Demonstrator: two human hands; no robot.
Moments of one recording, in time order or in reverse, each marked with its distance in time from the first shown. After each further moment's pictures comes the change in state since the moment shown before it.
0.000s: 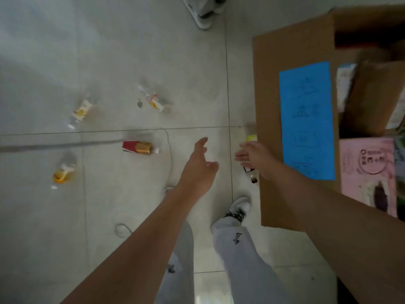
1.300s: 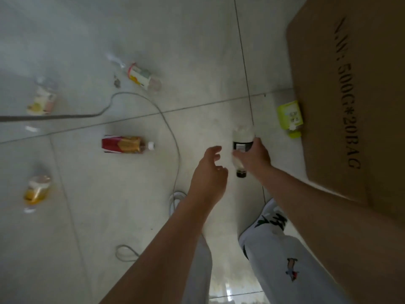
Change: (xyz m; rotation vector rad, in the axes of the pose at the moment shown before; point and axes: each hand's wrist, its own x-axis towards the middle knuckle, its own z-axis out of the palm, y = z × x) left_hand 0.139 -0.145 0.053 0.063 -0.033 -0.078; right_hand 0.185 0.120 0.107 -0.260 0.277 -0.066
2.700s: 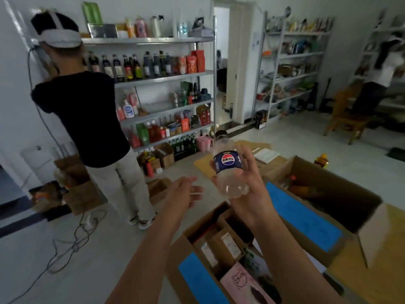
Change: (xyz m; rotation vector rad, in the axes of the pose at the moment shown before) left_hand -0.593 0.610 -0.069 -0.168 -0.161 0.805; right_hand -0.703 -0.232 -0.656 1.499 -0.121 -1.343
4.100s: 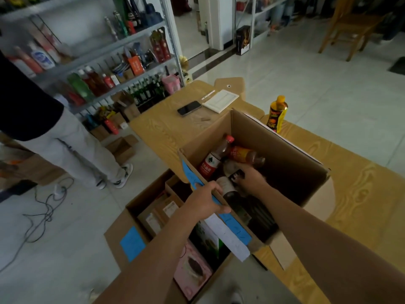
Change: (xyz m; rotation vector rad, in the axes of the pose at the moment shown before) left_hand 0.121 -0.131 0.400 0.824 -0.595 -0.195; right_hand 0.056 -0.119 -0.518 -1.528 0.258 0.678
